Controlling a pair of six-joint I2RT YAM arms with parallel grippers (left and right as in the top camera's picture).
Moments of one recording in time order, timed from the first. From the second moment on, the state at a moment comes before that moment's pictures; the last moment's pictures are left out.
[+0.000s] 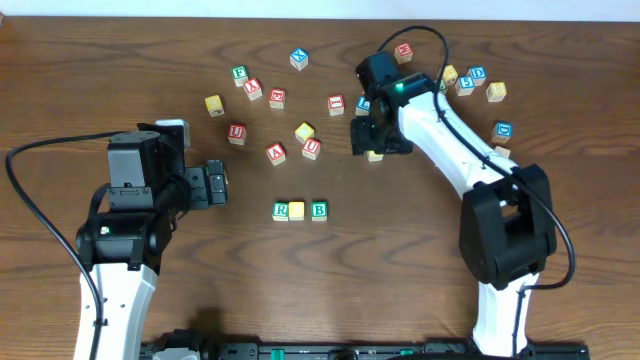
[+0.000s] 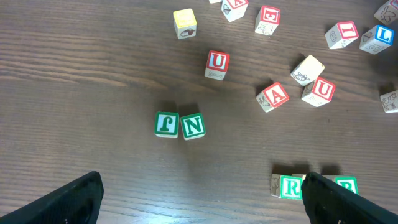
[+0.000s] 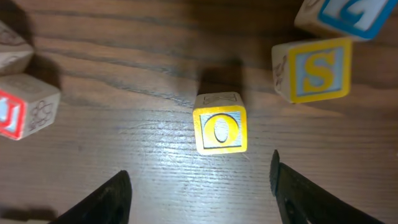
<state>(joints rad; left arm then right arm) 0.01 1.05 0.96 -0.77 0.07 -0.07 0.43 2.11 1.69 -0.98 -0.01 0.40</state>
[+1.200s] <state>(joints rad) 0.01 1.05 0.96 -0.77 0.07 -0.07 0.43 2.13 1.53 -0.76 0.09 0.43</state>
